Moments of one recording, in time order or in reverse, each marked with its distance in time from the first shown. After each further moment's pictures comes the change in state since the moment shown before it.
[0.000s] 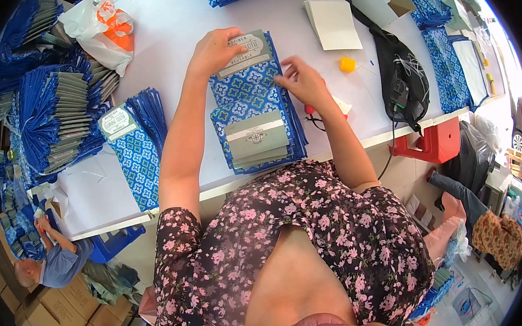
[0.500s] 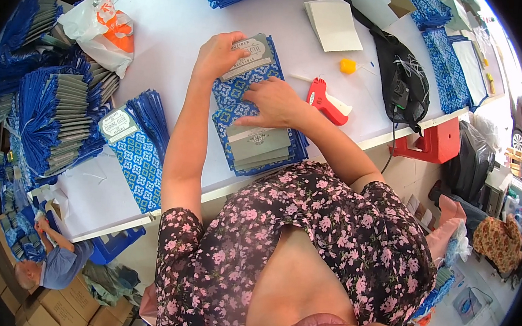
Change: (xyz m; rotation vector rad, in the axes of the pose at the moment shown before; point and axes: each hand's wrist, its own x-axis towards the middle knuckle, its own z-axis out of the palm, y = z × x) left_hand 0.001 0.004 0.006 0.050 0.039 0.053; right_hand -0.011 -0.040 0.036 -0.762 -0.296 -0.532
